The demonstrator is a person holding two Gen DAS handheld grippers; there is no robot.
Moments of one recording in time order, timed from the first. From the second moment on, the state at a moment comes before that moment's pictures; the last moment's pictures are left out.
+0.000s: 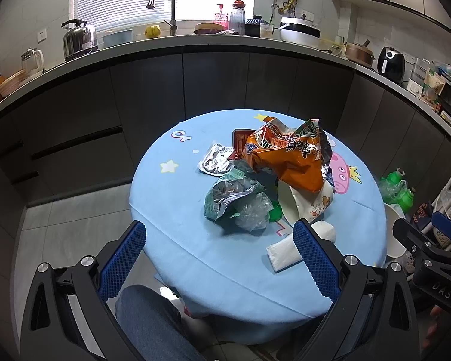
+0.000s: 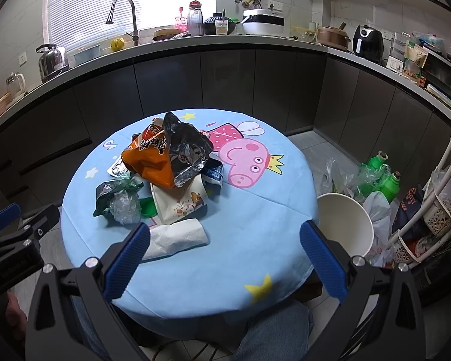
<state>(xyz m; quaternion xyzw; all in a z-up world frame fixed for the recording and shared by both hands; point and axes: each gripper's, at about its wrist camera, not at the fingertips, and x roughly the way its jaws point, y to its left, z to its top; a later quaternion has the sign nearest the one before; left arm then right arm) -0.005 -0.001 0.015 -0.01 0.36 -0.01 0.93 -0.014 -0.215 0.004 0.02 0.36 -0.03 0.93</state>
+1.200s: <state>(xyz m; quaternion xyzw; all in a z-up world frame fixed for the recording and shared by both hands) -0.004 -0.002 0.016 -0.01 0.36 -0.01 0.93 -0.013 -0.213 0.007 0.02 0.36 -0.03 0.93</state>
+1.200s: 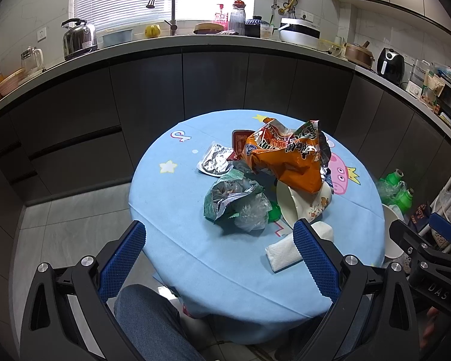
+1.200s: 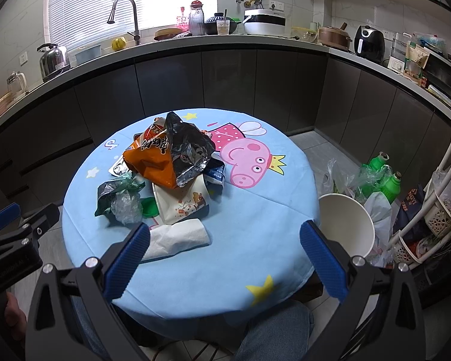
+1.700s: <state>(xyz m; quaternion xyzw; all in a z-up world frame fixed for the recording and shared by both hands) -0.005 -0.002 0.016 -0.01 0.36 -0.01 0.93 -0.013 -0.212 0.007 0.02 0.36 -0.03 0.93</state>
